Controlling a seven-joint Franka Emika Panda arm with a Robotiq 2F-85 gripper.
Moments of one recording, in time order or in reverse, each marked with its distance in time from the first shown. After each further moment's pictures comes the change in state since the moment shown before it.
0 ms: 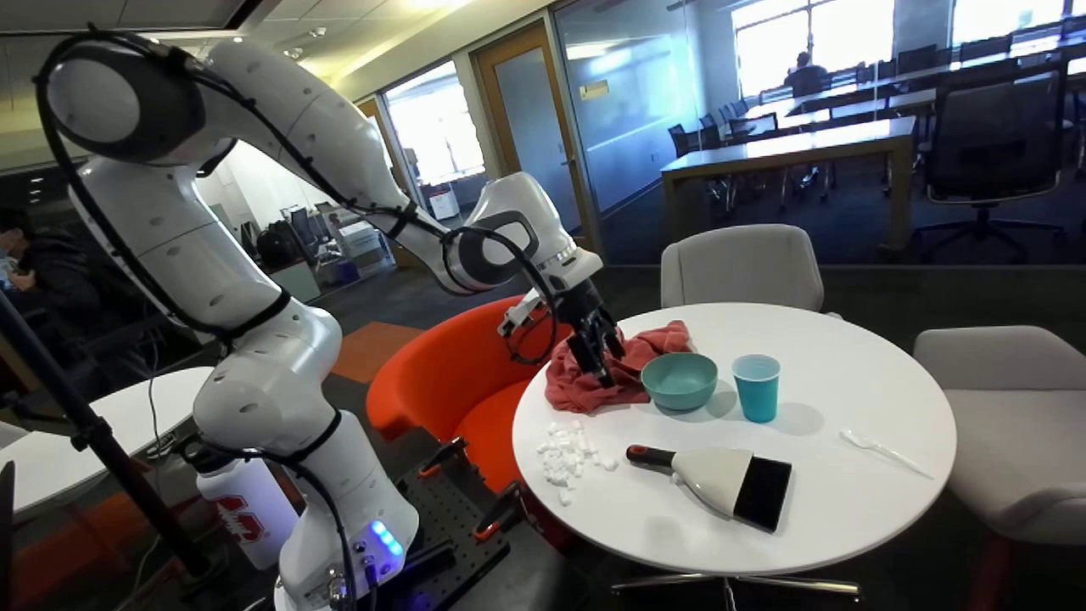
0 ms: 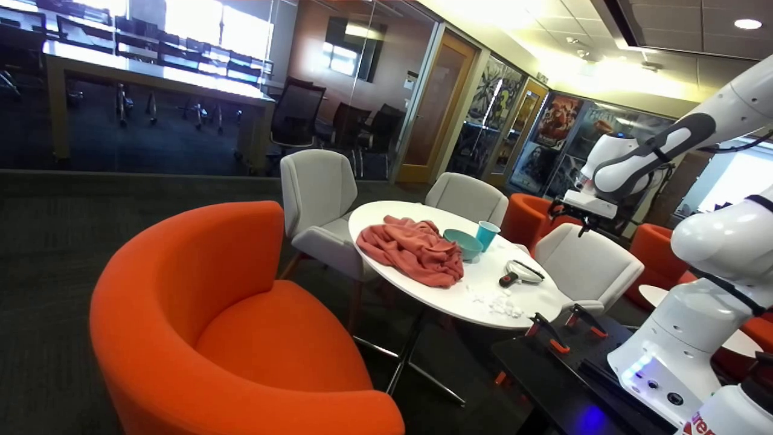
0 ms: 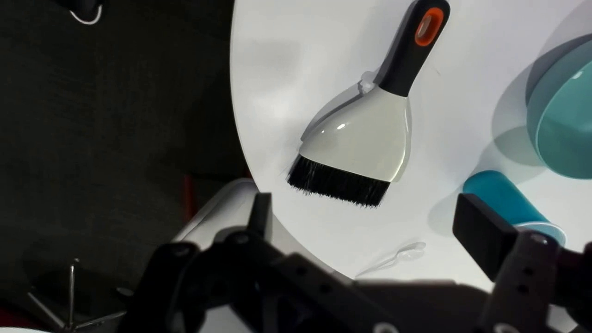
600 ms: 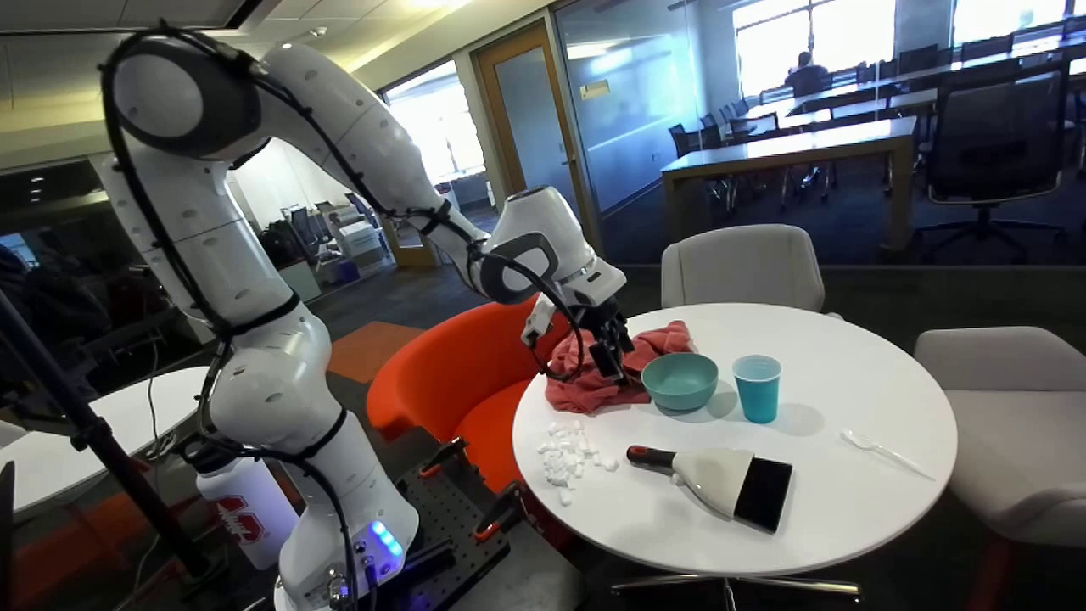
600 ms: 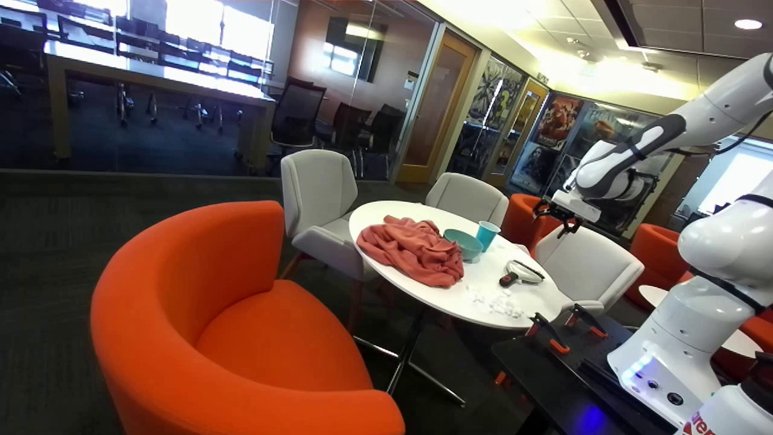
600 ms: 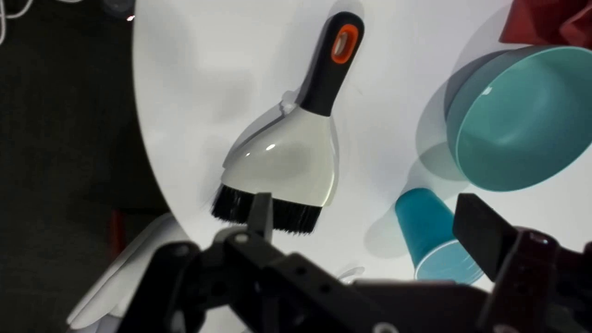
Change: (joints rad) arm 0.221 0.170 -0.183 0.062 0.289 0.155 -0.229
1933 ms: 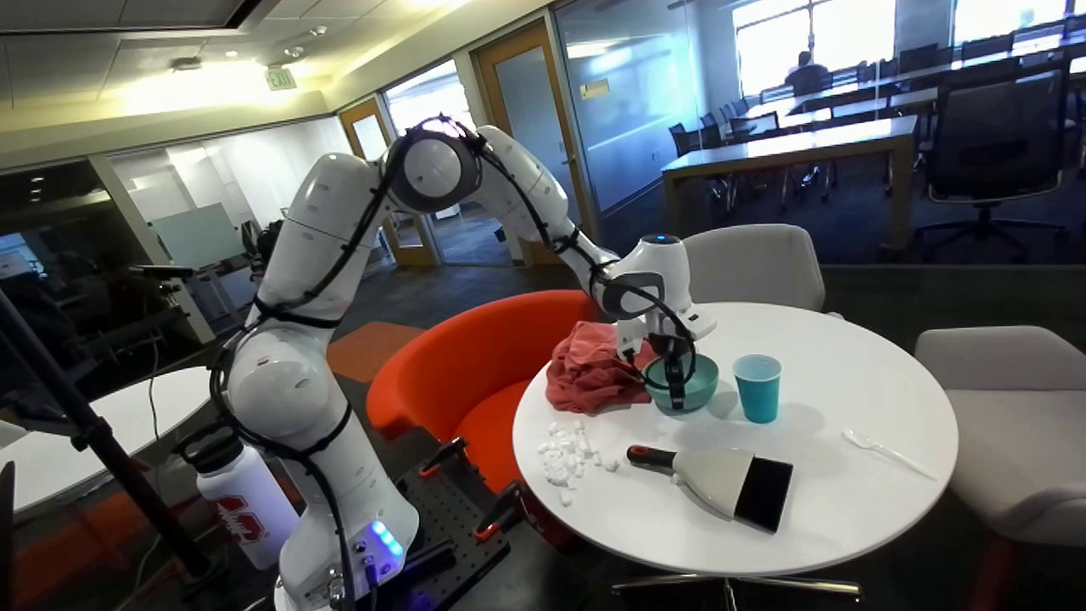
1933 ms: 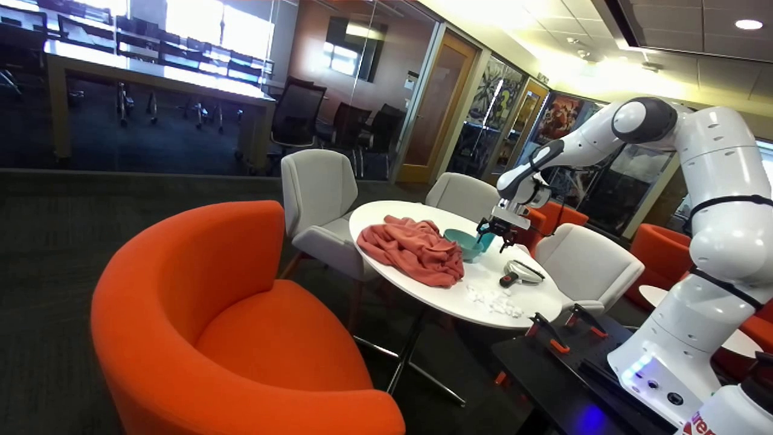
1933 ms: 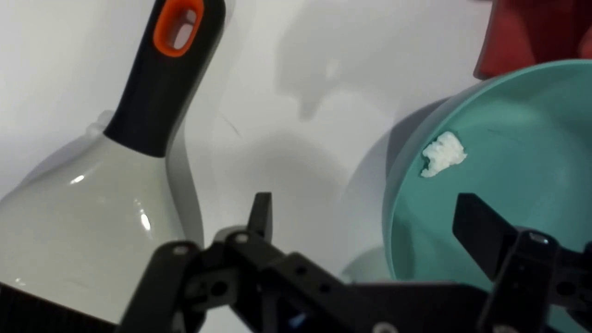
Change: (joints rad) arm 0.237 0.757 -0.099 0.767 0.408 -0.324 -0.307
